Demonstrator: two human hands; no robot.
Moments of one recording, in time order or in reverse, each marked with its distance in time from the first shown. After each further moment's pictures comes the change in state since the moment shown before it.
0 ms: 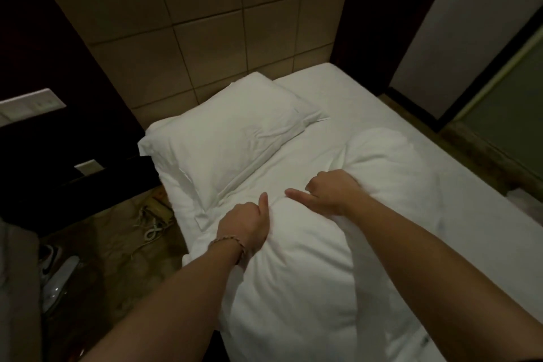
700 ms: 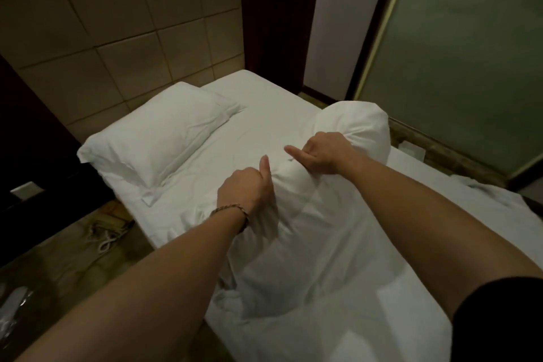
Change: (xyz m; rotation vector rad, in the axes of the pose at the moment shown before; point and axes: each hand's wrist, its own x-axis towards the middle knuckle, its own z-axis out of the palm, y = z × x) left_hand -0.295 0.158 0.034 -0.003 0.141 0.266; right_hand -0.347 0.026 -0.019 0.095 0.227 0.310
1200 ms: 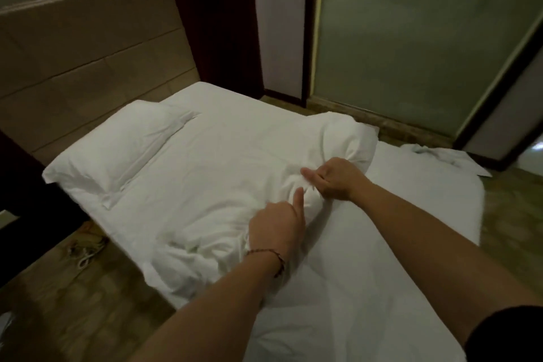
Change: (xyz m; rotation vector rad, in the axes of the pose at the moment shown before) left_hand -0.266 0.211 0.150 0.263 -0.076 0.273; right_hand -0.317 0.165 0.060 0.409 0.062 0.201
